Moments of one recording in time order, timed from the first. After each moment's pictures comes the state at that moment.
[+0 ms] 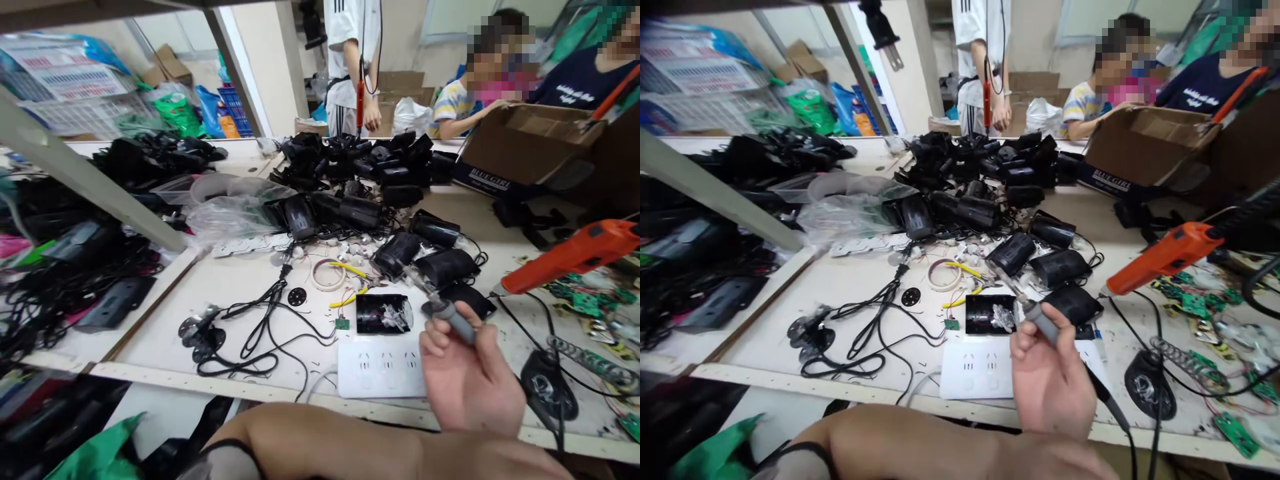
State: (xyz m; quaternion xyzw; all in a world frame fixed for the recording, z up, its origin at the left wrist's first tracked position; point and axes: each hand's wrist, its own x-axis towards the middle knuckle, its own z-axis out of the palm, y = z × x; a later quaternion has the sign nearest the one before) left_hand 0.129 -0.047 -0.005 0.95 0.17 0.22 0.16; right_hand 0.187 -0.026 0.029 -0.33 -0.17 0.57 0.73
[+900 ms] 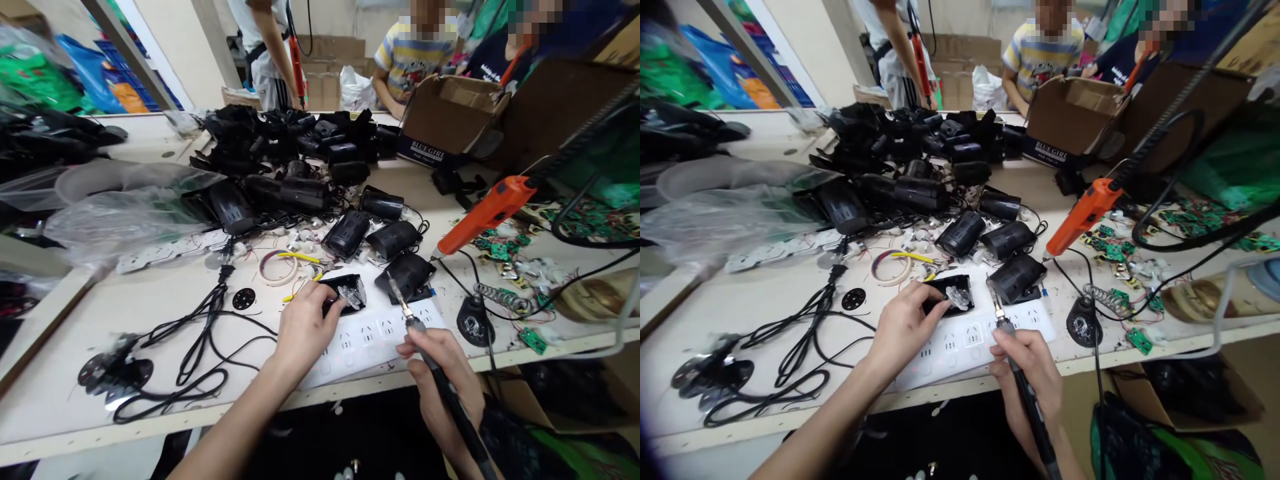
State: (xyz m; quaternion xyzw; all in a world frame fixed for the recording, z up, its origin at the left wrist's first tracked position) left_hand 0.048 0.017 -0.002 0.75 0.58 0.23 0.21; right_hand 0.237 -0.086 -0.007 -0.52 -0.63 0.15 0.56
